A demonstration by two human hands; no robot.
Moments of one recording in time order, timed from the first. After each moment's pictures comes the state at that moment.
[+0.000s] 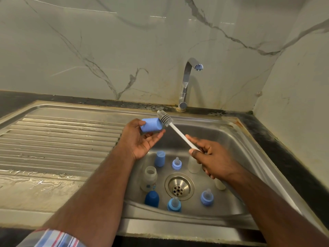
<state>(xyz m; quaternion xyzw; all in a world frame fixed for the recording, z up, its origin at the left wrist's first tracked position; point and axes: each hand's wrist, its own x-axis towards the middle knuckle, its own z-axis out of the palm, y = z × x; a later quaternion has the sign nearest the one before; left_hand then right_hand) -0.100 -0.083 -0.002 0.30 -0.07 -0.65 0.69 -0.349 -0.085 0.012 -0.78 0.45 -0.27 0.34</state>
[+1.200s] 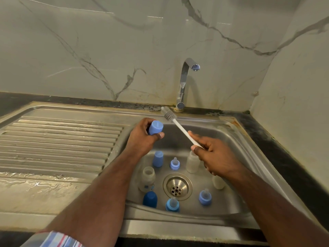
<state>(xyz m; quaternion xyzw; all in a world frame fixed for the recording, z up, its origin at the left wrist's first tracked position) -0.110 -0.094 -0.020 0.65 -0.53 -0.20 0.52 -0.353 -0.092 0.016 -0.79 0.47 -0.27 0.30</state>
